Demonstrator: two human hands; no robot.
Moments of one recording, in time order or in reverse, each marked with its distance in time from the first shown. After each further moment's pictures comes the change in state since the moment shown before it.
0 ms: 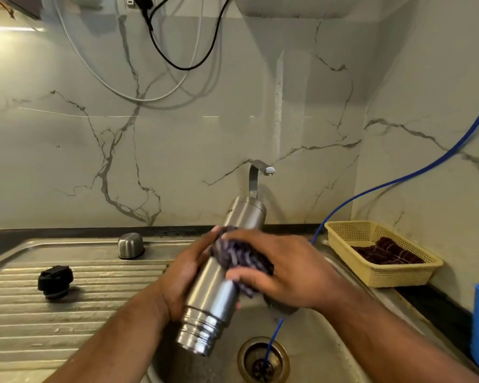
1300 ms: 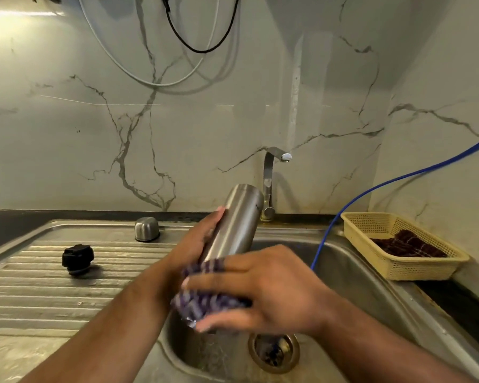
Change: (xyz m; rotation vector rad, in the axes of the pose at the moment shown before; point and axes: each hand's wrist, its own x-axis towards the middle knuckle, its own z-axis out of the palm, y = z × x) left_hand -0.001 0.010 -0.002 0.095 0.253 0.177; right_hand -0.001 -0.041 0.023 -0.021 -0.061 -0.345
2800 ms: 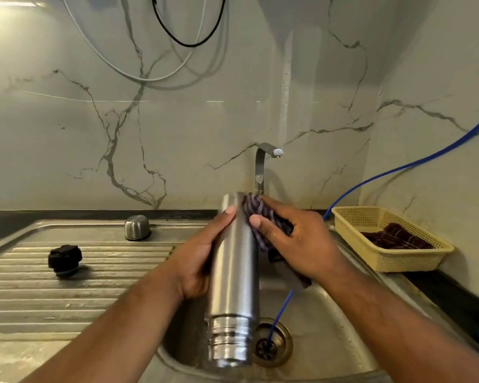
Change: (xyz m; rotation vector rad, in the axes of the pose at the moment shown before) left_hand -0.006 -0.009 0.019 -0.073 -0.022 -0.151; right_hand -0.017 0.055 -0.002 0.428 0.367 0.694
